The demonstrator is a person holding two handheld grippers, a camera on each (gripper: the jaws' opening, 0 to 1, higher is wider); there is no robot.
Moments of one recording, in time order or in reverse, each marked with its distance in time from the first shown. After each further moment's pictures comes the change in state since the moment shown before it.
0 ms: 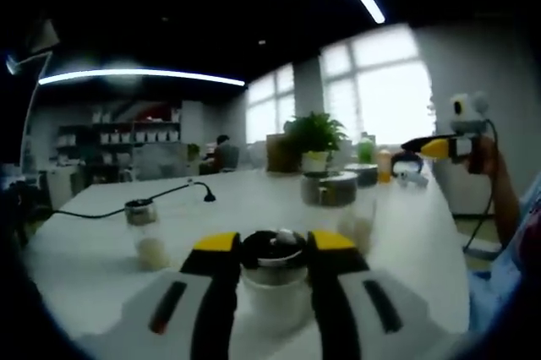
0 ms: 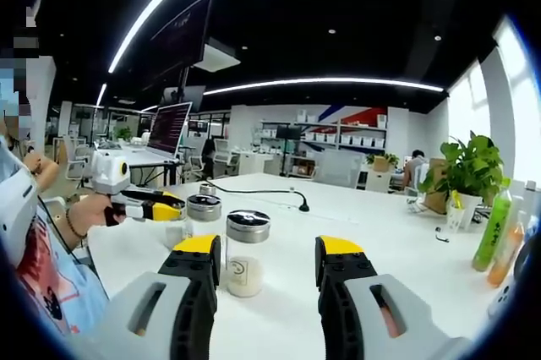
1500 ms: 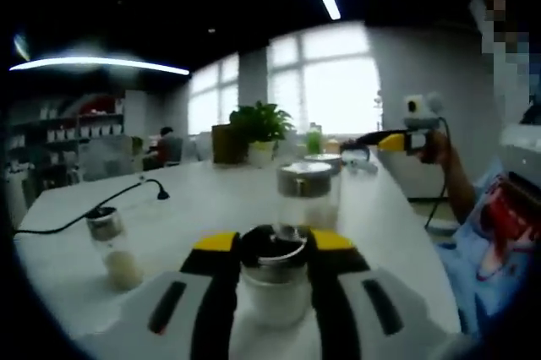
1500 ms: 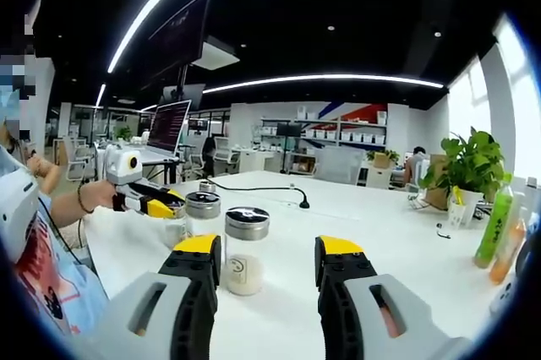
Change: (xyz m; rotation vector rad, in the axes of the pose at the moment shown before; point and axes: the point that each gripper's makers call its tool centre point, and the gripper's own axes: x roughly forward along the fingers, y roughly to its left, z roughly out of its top) left arm 0.008 -0.008 -0.005 0.023 0.065 -0.347; right arm 0.003 -0.005 -0.005 0.013 0.012 -0.003
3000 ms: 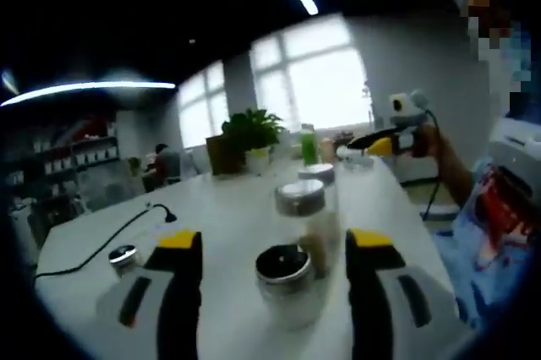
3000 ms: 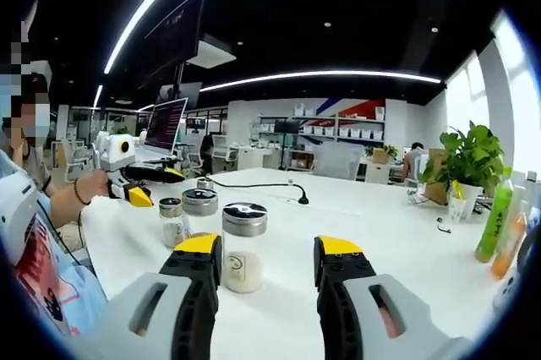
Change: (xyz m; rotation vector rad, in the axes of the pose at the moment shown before) left arm -0.022 0.000 0.035 0.136 -0.004 0.057; right arm 0.003 0.000 -0.006 0.021 0.019 -0.005
